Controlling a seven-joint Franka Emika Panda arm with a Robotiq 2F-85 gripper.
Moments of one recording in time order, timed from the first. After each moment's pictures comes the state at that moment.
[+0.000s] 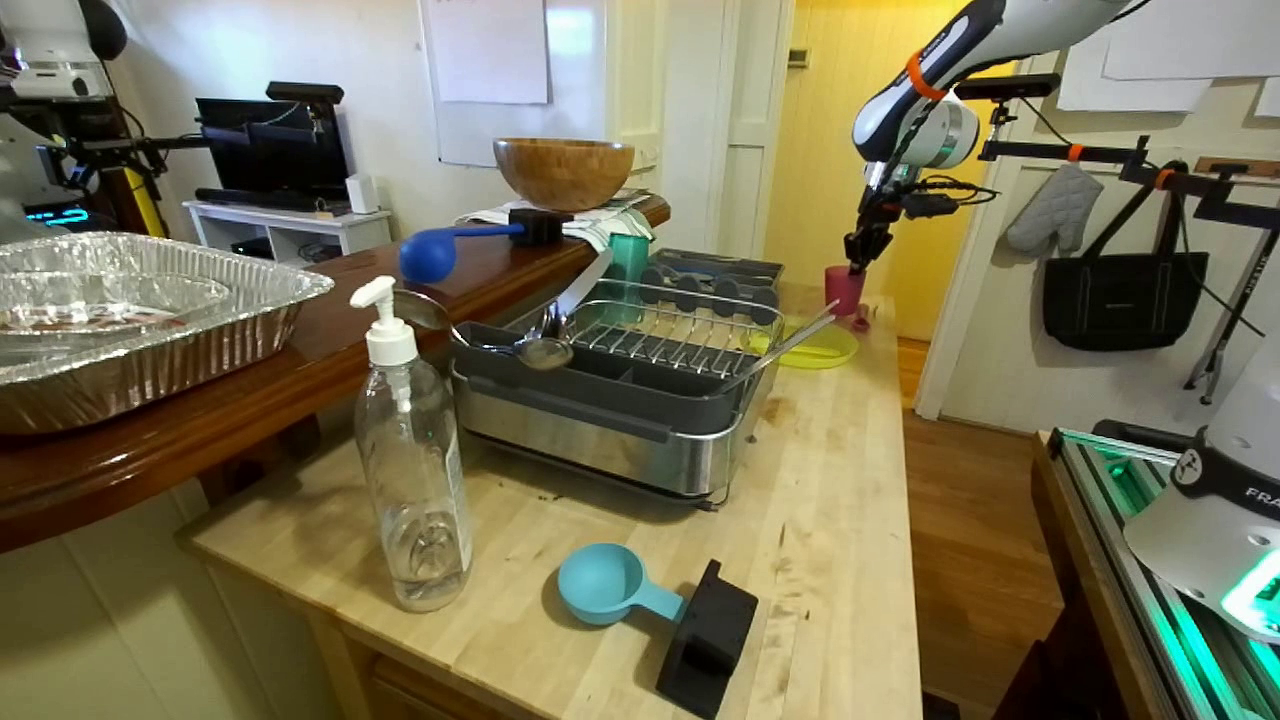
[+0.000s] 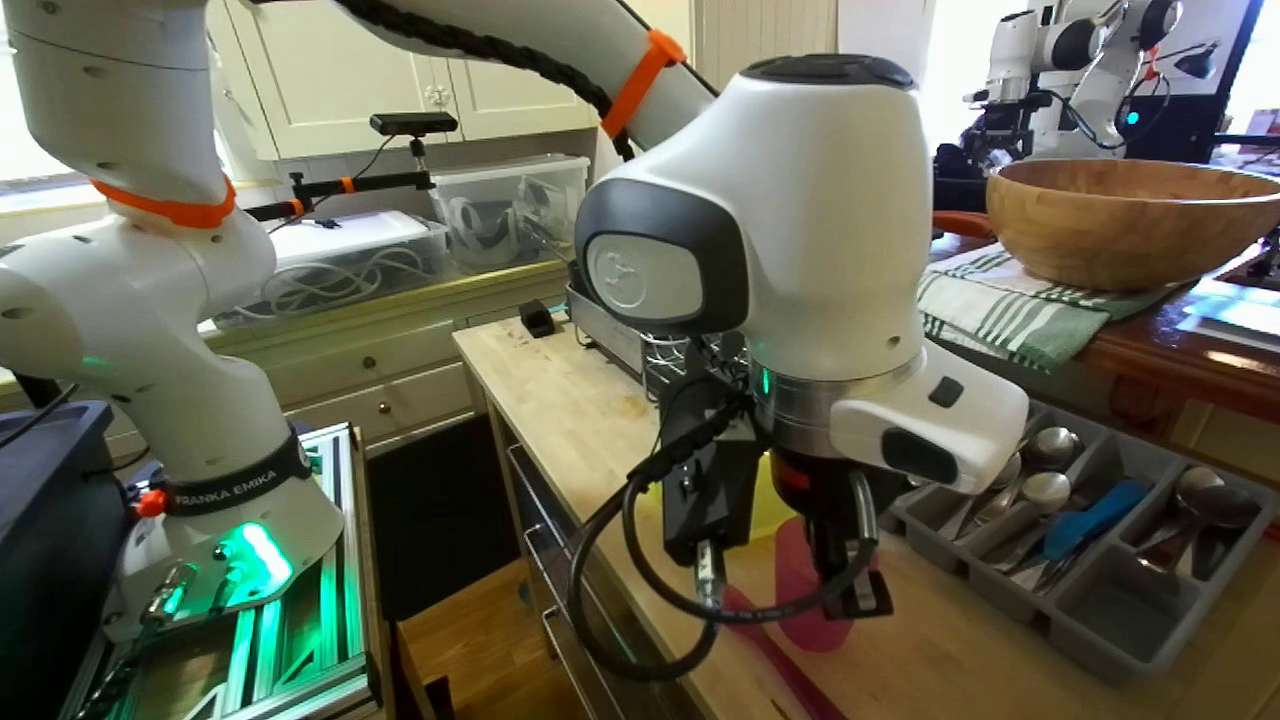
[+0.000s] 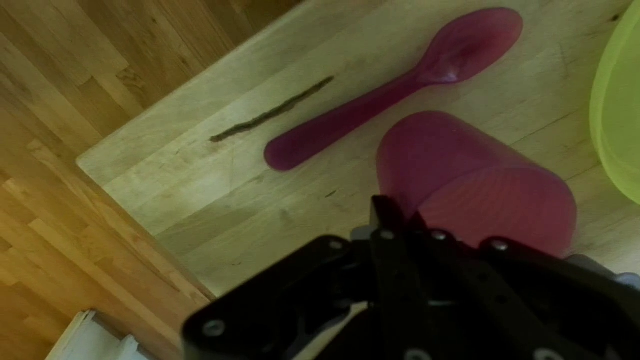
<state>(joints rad) -0.55 0.35 -0.33 -2.03 0.29 2.45 -0.57</state>
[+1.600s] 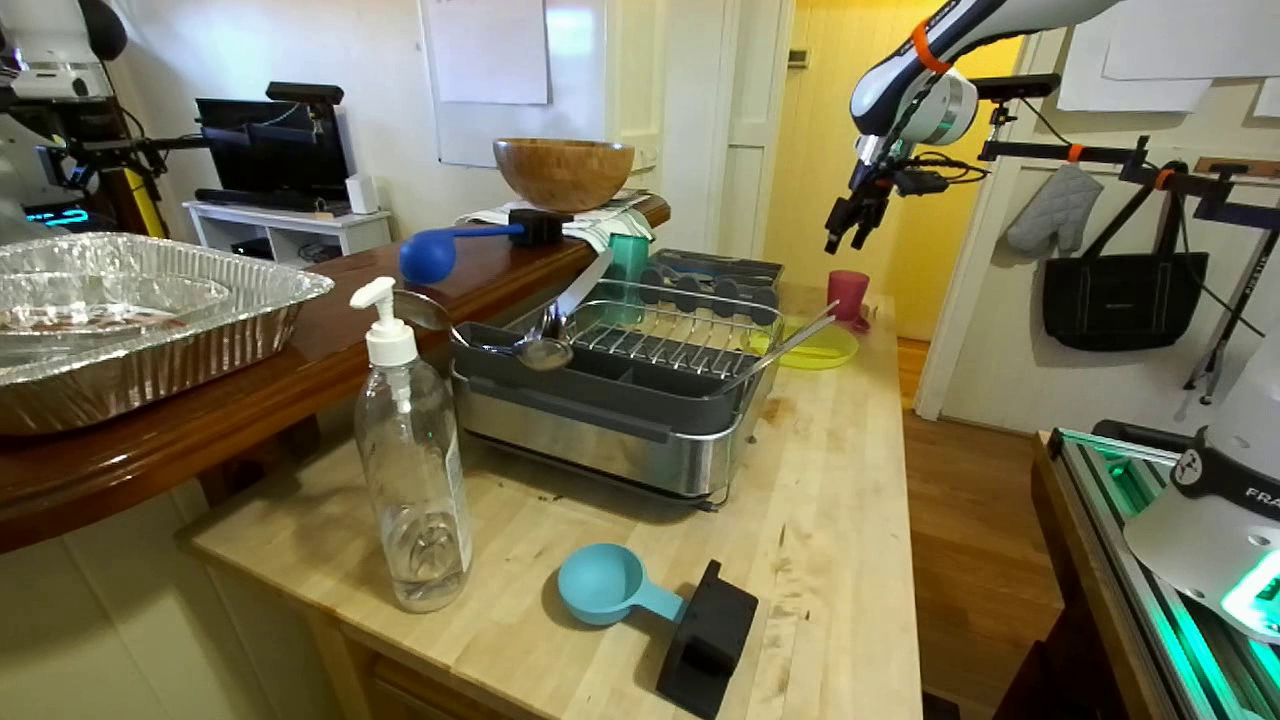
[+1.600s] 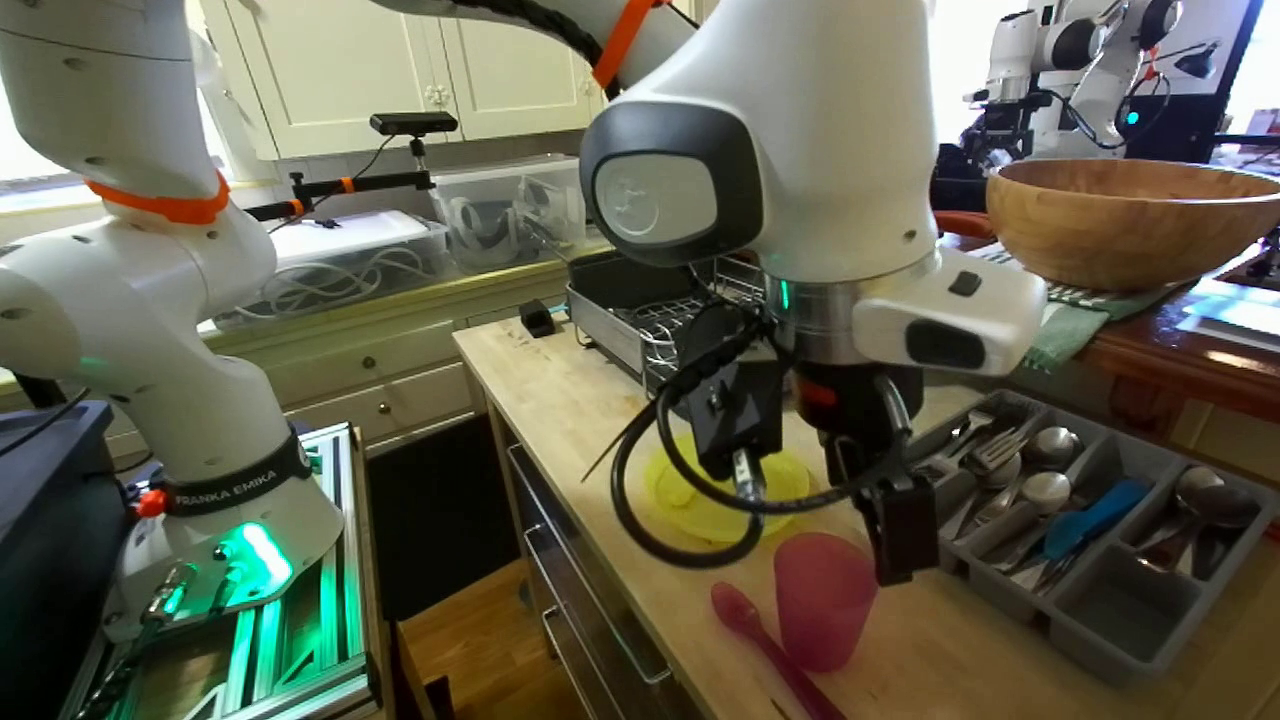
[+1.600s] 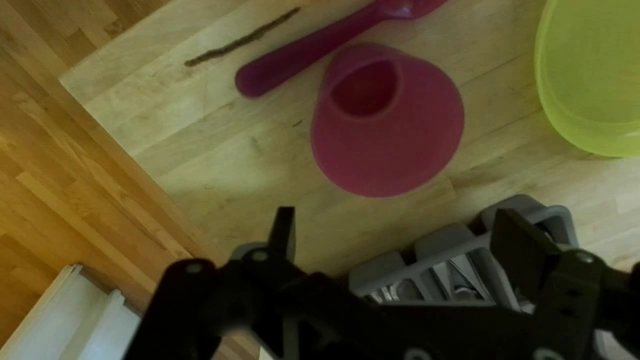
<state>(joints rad) -0.56 0.28 -0.28 -2.02 0.27 2.44 -0.56</state>
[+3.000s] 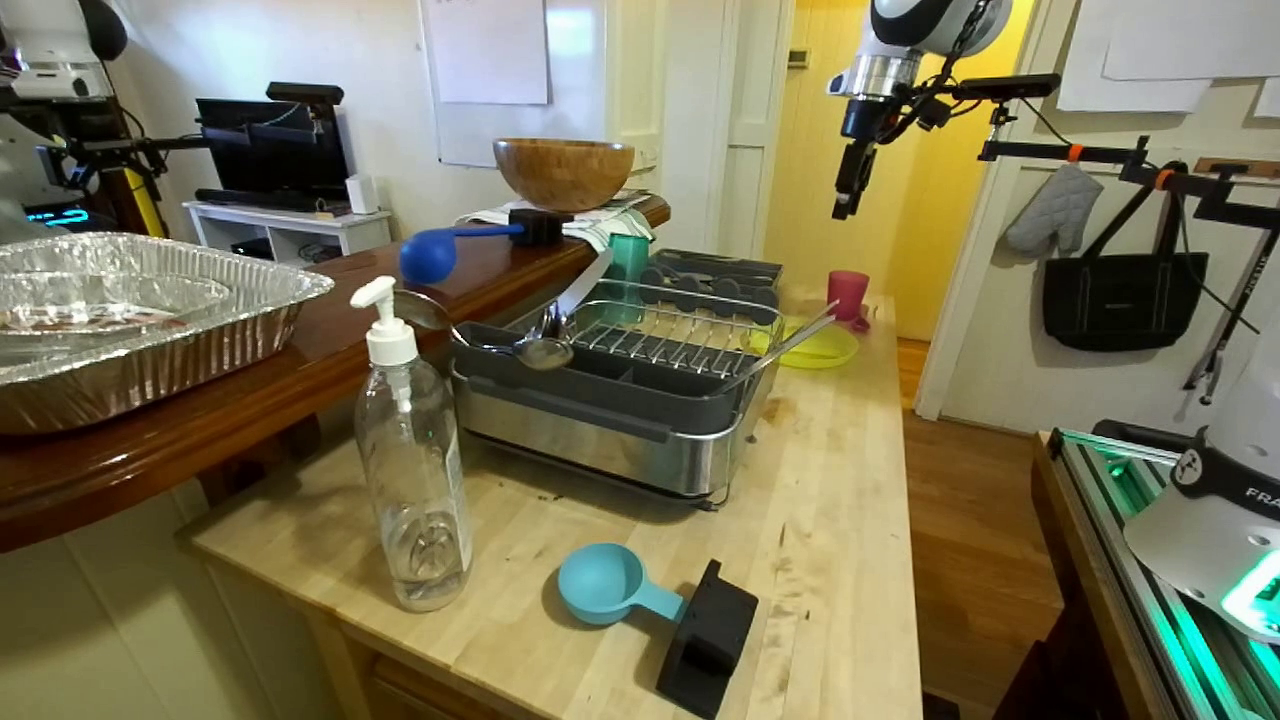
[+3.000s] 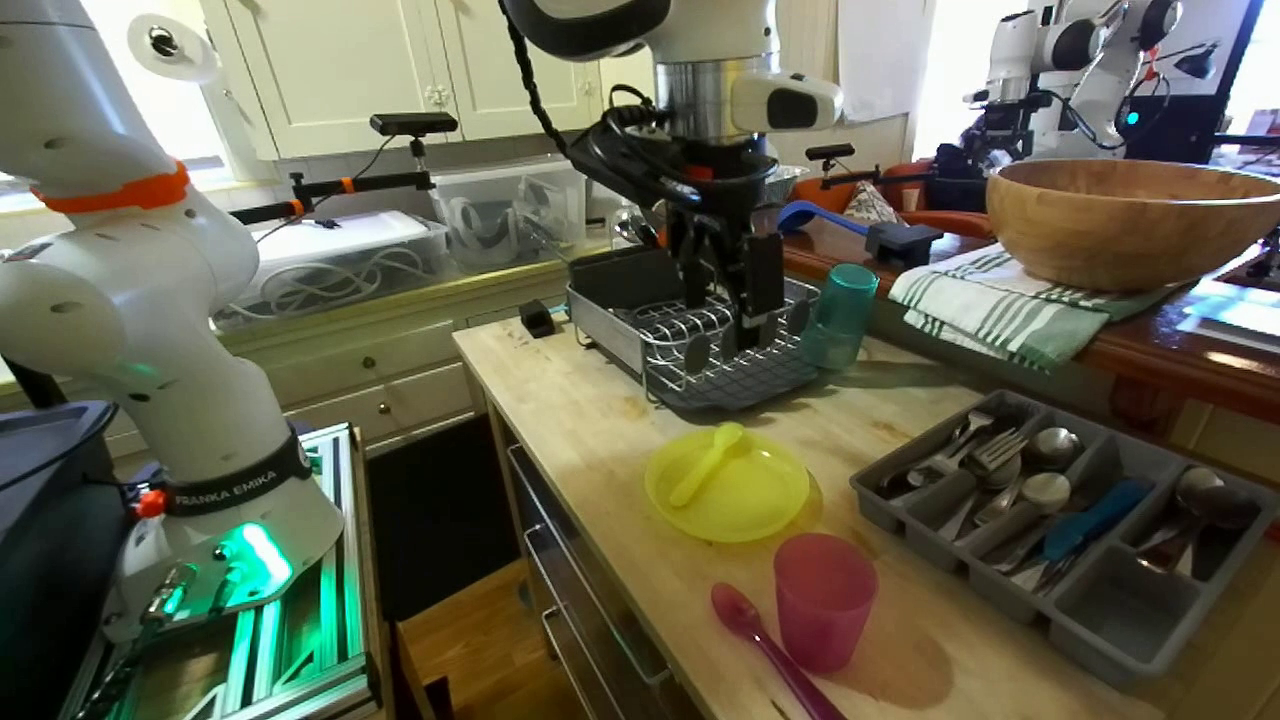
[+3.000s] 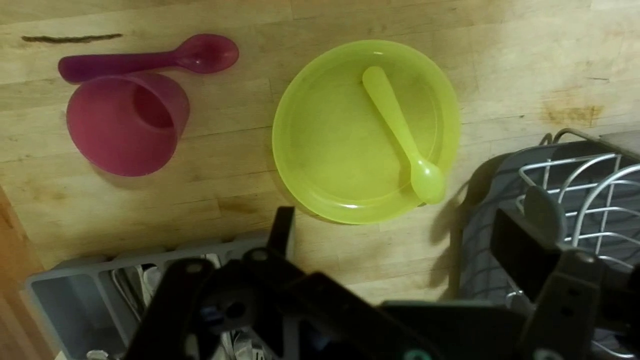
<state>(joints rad) -0.32 -0.09 -0.27 -2.17 0.07 2.12 -0.55</state>
